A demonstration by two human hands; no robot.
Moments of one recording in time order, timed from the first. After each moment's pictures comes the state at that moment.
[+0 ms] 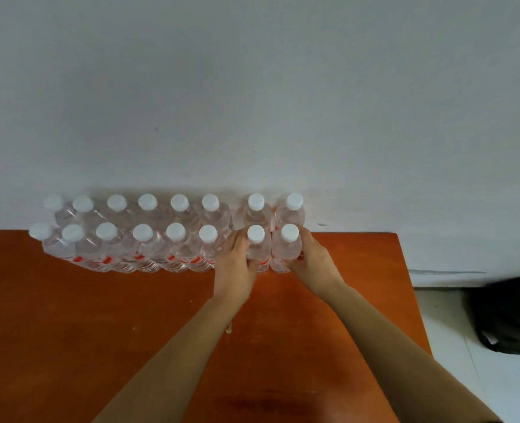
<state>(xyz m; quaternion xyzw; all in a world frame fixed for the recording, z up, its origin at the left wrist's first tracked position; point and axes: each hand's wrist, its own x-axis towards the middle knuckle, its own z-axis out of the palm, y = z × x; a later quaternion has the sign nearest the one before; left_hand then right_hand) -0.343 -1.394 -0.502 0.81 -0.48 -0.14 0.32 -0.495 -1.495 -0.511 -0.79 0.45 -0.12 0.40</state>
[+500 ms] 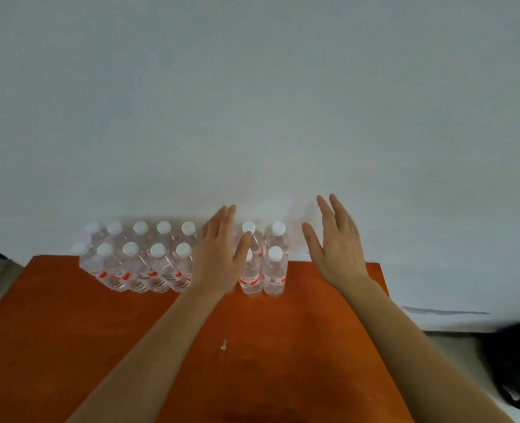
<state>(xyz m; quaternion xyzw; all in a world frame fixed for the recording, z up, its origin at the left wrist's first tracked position) -0.361 -1.377 -0.374 0.81 -0.52 0.02 0.28 -0.553 -1.503 -0.384 -0.84 0.43 -0.29 0.15</state>
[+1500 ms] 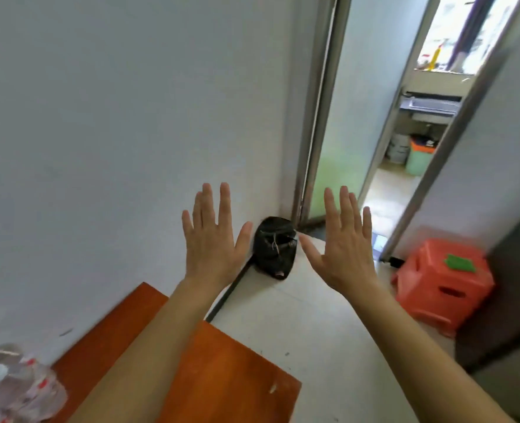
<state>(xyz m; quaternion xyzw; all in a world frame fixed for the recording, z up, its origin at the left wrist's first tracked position) -0.759 -1.376 -0.291 0.44 -0.86 -0.03 0.27 -0.957 -1.253 -0.308 -0.51 0.81 -0.22 -0.17</state>
